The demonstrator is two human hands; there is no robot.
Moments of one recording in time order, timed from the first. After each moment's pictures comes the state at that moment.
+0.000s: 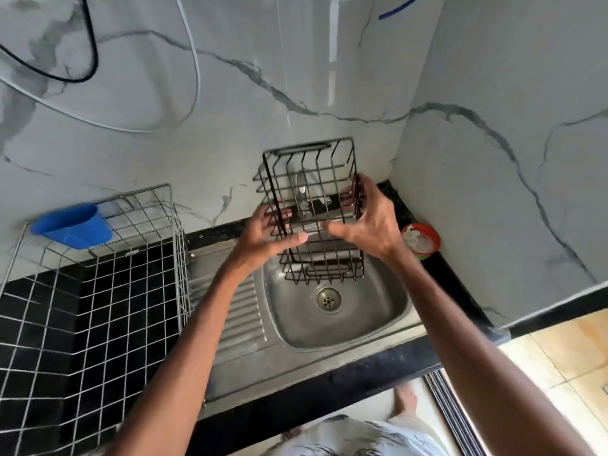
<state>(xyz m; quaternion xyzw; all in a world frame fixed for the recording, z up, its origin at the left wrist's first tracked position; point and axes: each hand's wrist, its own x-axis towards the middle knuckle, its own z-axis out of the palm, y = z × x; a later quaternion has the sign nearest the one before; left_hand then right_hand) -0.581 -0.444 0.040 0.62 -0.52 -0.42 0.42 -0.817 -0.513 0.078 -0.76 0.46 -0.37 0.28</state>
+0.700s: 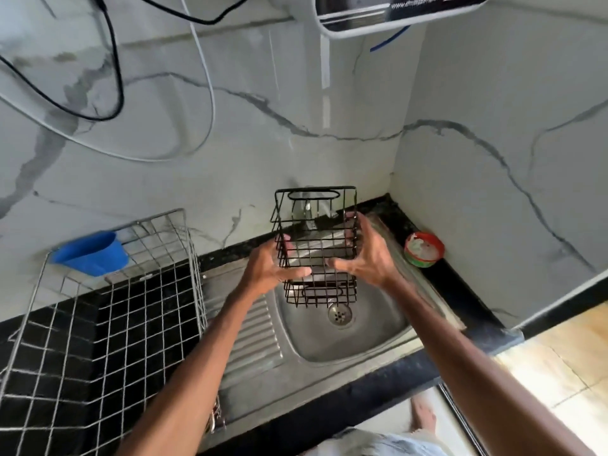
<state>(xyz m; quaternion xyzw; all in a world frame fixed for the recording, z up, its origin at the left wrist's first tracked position) -0.564 -0.423 0.020 0.67 -0.60 -0.28 0.32 -0.806 -0.486 0.030 -0.75 0.49 -0.30 0.32</state>
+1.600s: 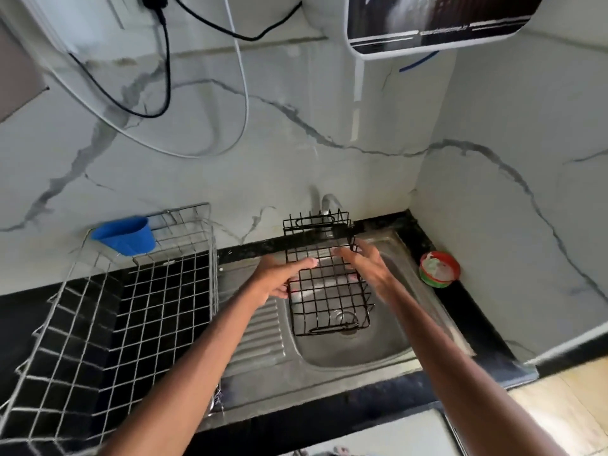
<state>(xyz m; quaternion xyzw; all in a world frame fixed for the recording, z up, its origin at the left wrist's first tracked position) -0.582 -0.404 0.047 0.76 -0.32 -0.47 0.32 -0.788 -0.495 0.023 -0.58 0.52 -0.25 0.58</state>
